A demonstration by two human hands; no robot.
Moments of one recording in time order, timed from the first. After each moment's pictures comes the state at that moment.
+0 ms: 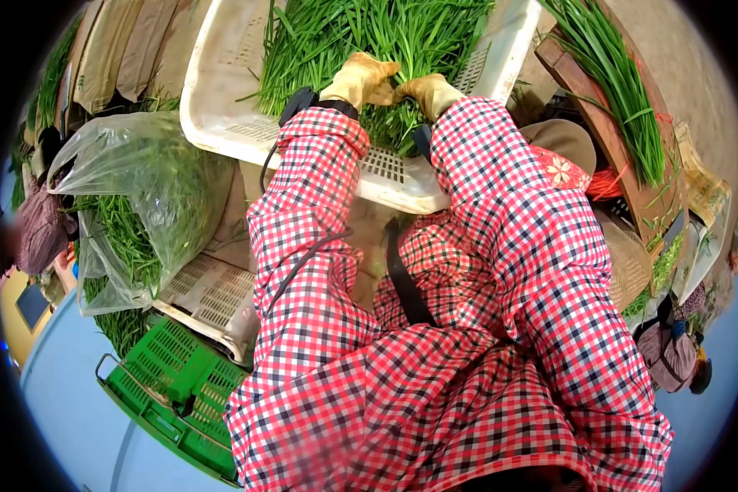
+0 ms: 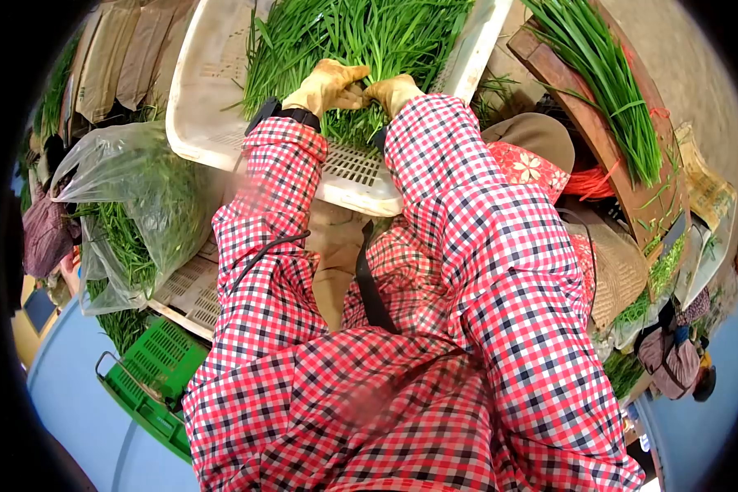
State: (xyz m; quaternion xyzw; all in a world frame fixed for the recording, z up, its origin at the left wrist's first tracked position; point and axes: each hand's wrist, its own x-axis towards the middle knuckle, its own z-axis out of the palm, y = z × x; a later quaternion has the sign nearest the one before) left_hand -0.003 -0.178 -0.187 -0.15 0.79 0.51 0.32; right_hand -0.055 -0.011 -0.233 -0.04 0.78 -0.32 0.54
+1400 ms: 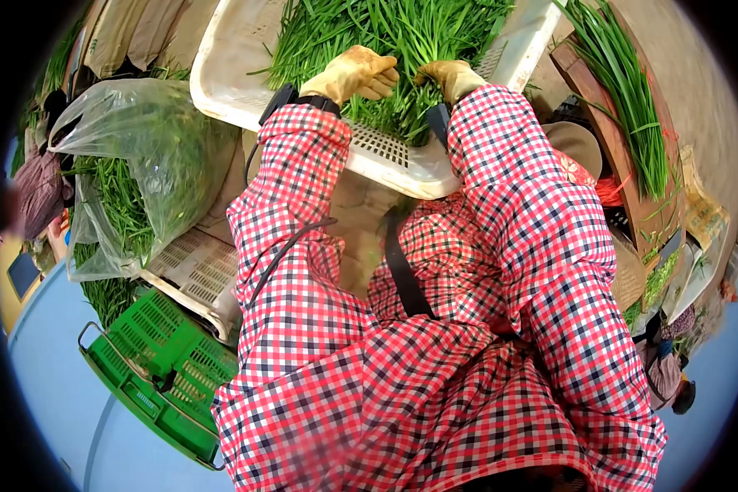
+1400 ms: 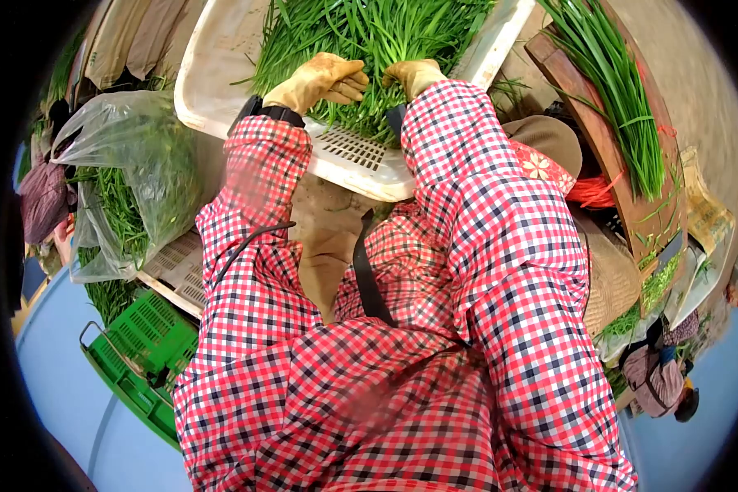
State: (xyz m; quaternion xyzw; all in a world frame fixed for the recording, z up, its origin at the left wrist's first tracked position) left_hand 0.046 -0.197 -0.158 -0.21 0.66 0.66 0.28; right_hand -0.064 -0.016 -0.184 -0.38 0.82 -0.02 0.43
